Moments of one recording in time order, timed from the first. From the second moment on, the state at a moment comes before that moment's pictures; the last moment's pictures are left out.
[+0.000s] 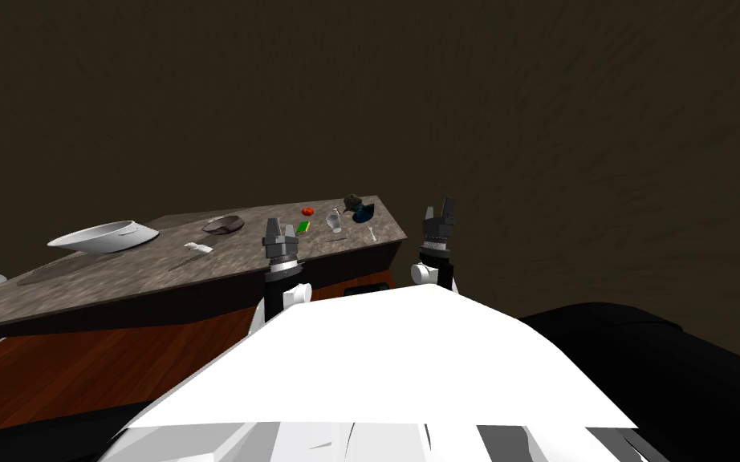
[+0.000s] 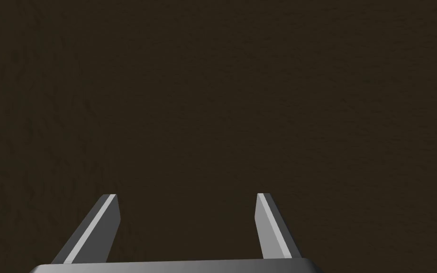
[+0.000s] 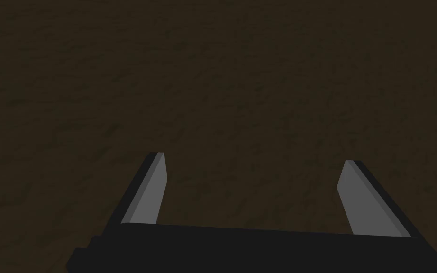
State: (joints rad) left arm 0.50 0.03 0.04 -2.21 -0.05 -0.47 -0.02; right arm 0.47 0.05 0.00 -2.31 -0.07 -0.48 0.17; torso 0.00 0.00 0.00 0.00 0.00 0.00
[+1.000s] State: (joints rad) left arm 0.50 0.03 0.04 -2.21 -0.05 -0.47 -0.02; right arm 0.44 -0.23 -0.02 -2.24 -0.11 -0.39 0.18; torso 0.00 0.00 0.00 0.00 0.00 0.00
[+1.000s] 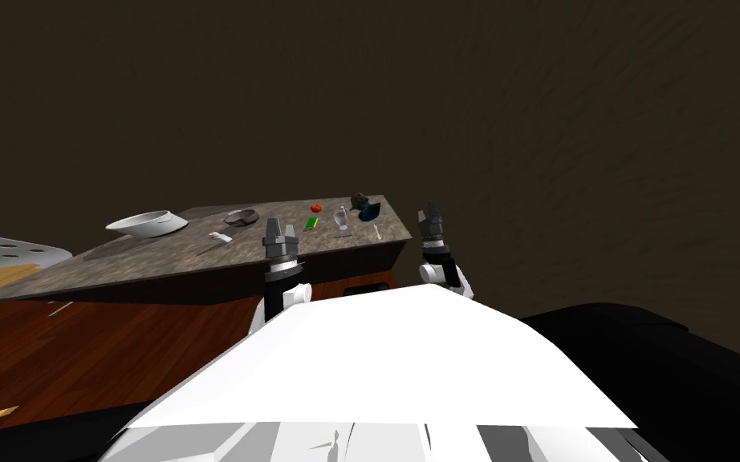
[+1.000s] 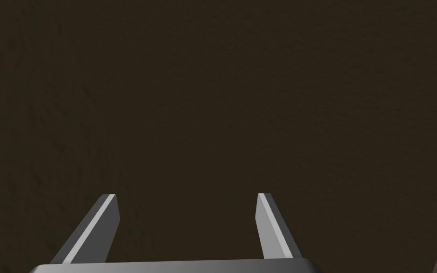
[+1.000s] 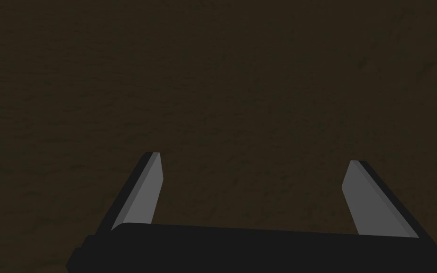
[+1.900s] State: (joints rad) left arm 0.50 0.03 0.04 -2.21 -0.05 -0.47 -0.02; right arm 0.39 -0.46 -0.06 -2.15 -0.16 -0.28 0.19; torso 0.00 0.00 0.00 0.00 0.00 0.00
